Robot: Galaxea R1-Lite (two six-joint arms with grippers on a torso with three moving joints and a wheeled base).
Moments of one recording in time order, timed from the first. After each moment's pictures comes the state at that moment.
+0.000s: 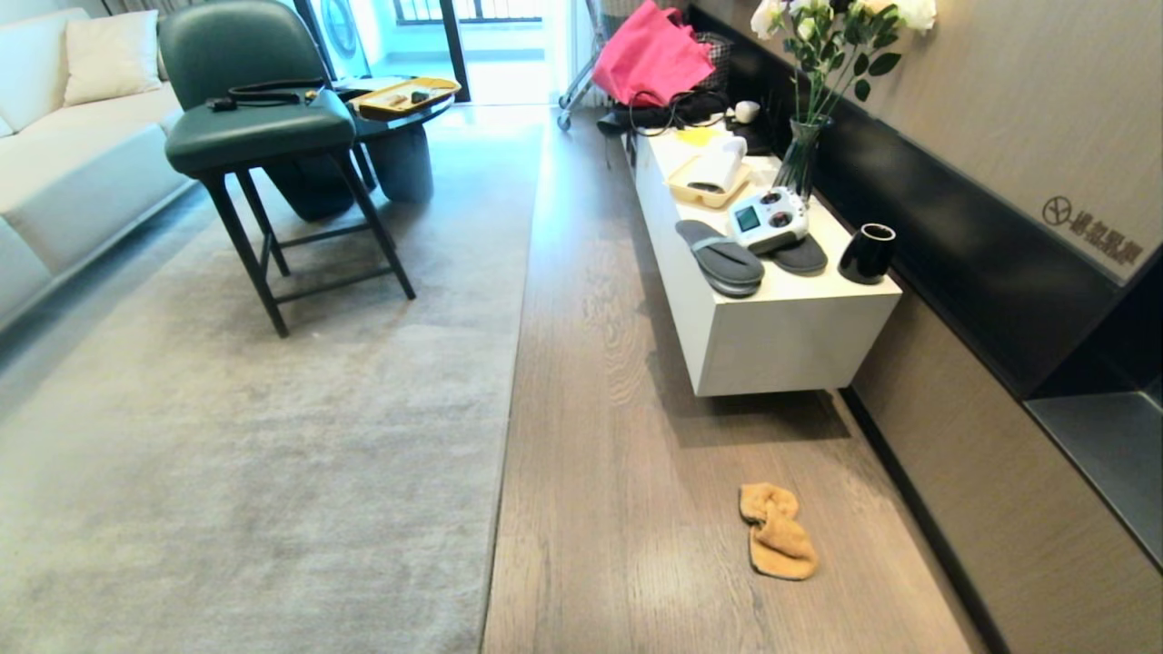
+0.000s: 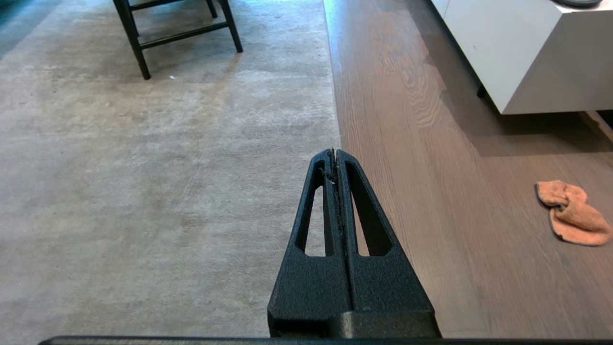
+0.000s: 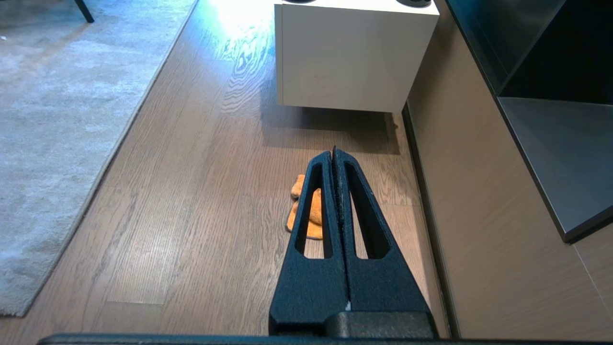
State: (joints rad) left arm 0.00 0.00 0.00 0.00 0.01 0.00; right arm 0.01 0.00 0.00 0.01 0.05 -0.10
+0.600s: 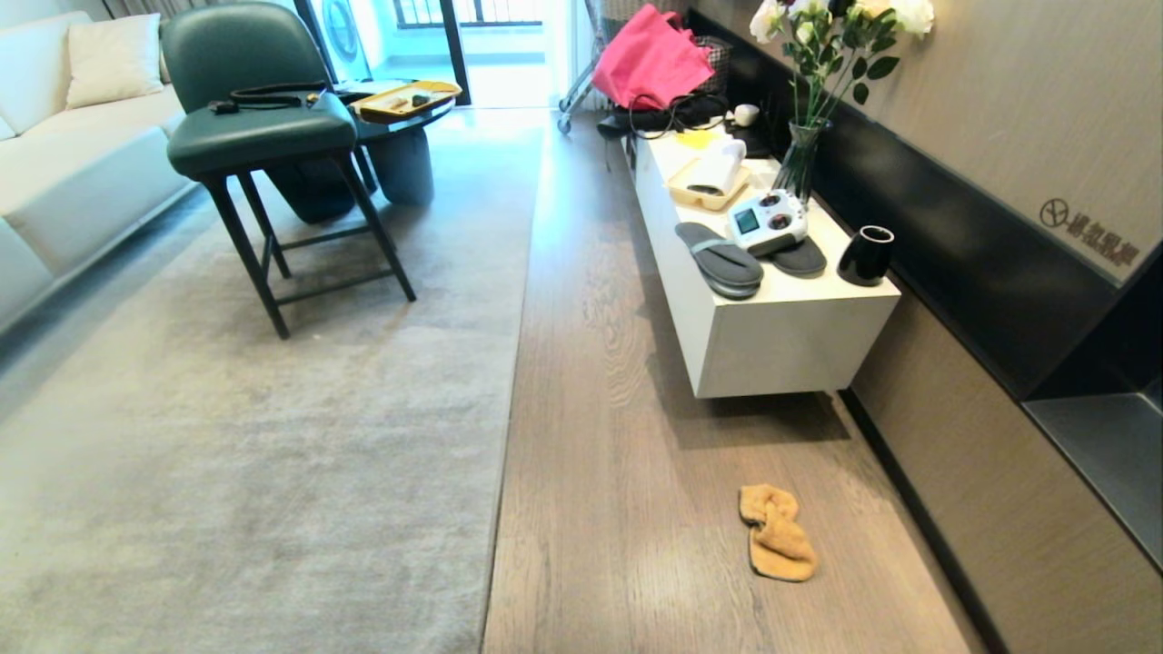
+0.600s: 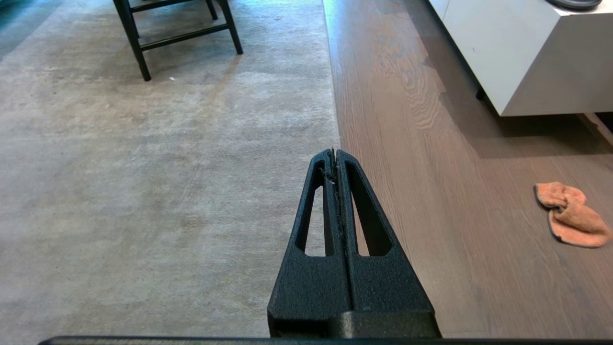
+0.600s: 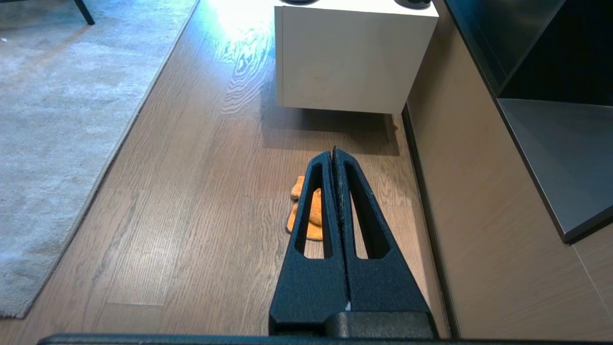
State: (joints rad) left arm 0.00 0.00 0.00 0.00 0.01 0.00; right arm 0.01 0.00 0.00 0.01 0.05 -0.09
